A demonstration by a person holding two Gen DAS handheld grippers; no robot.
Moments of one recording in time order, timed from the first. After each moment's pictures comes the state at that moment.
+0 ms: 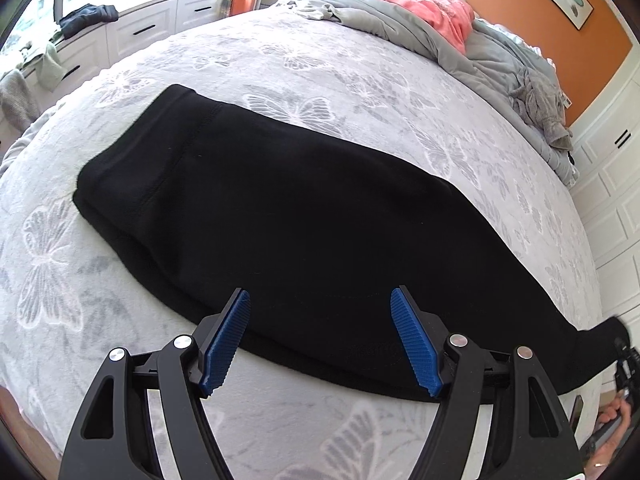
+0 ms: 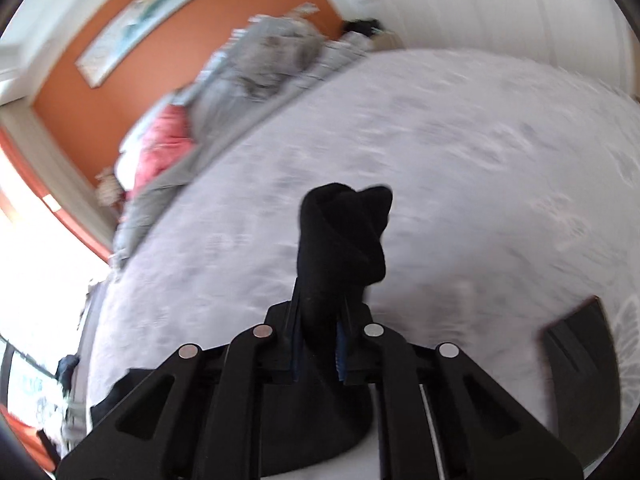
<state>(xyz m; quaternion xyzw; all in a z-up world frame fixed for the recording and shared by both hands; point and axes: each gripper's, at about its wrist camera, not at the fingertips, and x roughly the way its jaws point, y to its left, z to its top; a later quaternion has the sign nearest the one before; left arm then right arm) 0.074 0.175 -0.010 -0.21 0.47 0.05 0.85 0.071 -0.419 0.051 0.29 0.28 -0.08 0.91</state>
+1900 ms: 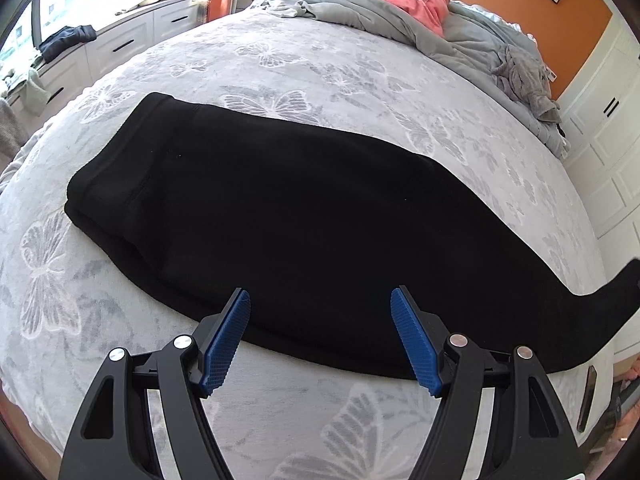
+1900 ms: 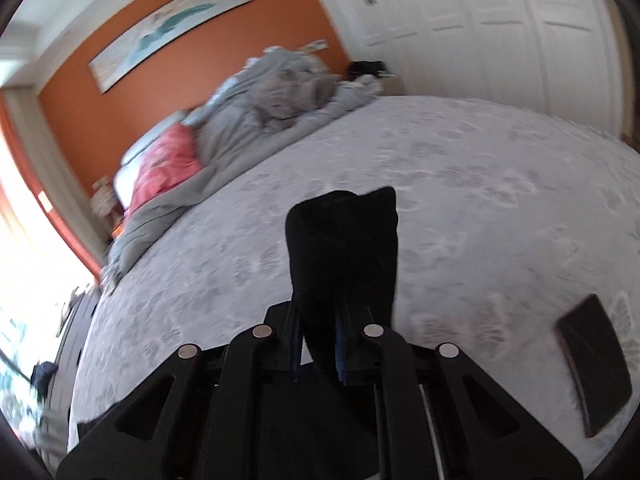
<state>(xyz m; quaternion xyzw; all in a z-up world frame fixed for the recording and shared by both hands) 0.071 0.158 -0.010 -0.18 0.48 0.02 0.86 0.079 -0.323 0.095 0.23 0.23 -0.11 0.94</state>
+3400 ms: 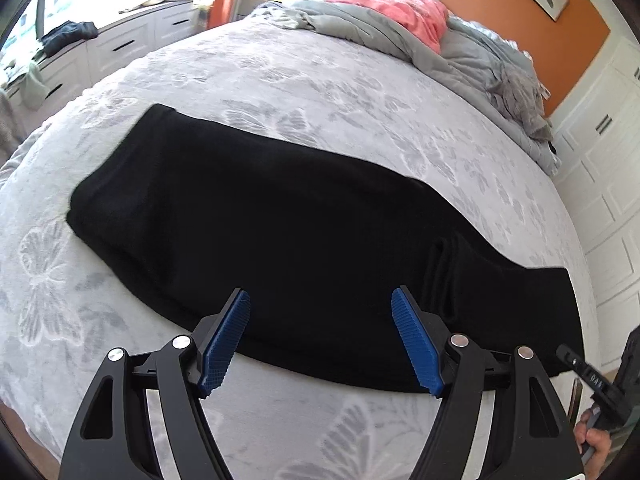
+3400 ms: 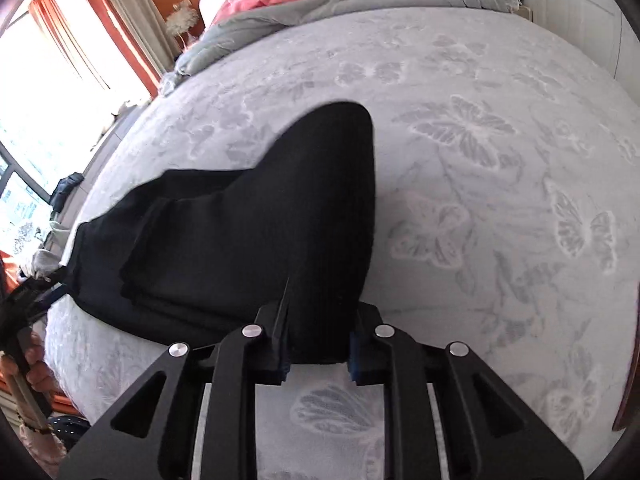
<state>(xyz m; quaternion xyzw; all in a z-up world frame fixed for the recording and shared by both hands) 0.071 0.179 0.002 -0.21 0.46 0.03 0.87 0.086 -0.234 -0.022 0.11 0.48 0.05 0.87</state>
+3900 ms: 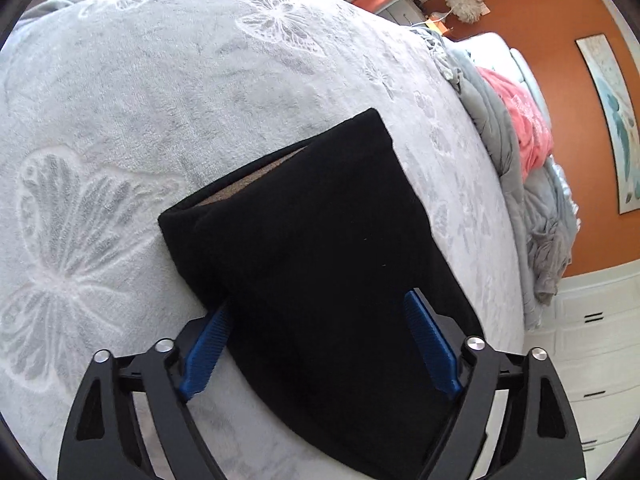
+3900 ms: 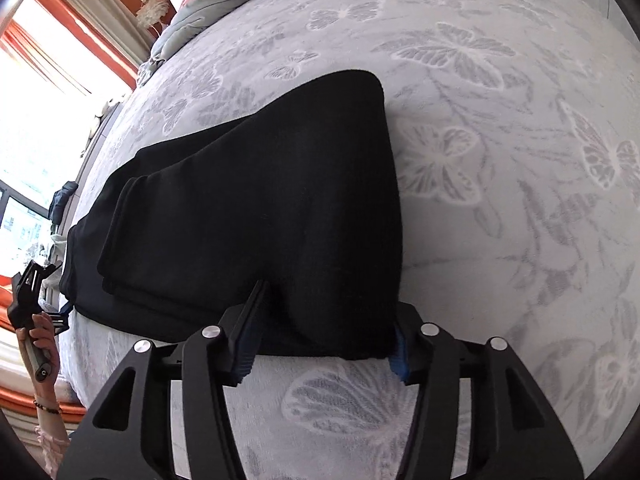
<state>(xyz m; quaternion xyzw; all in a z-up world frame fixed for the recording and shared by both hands) 0.088 0.342 -0.066 -0.49 0.42 0.11 0.76 0.093 -0.236 -0.056 0.17 0.52 0.05 0.84</state>
